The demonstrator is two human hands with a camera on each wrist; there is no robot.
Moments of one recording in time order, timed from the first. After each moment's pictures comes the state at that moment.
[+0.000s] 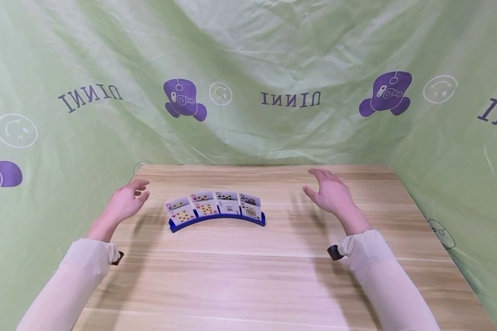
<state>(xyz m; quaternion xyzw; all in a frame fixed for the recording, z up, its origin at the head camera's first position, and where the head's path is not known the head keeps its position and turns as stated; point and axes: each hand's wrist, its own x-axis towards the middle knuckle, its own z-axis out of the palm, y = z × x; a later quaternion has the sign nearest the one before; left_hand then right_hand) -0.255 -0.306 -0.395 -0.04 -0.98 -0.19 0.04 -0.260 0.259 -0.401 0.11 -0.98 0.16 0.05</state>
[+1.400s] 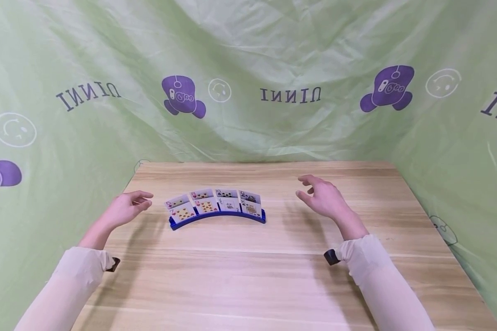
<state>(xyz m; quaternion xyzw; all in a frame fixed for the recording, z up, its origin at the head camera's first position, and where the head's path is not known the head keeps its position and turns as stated) -0.242 -0.314 -0.407 -0.07 -0.96 -0.25 -0.01 -0.249 0.245 -0.409 0.15 -0.95 0.27 0.03</state>
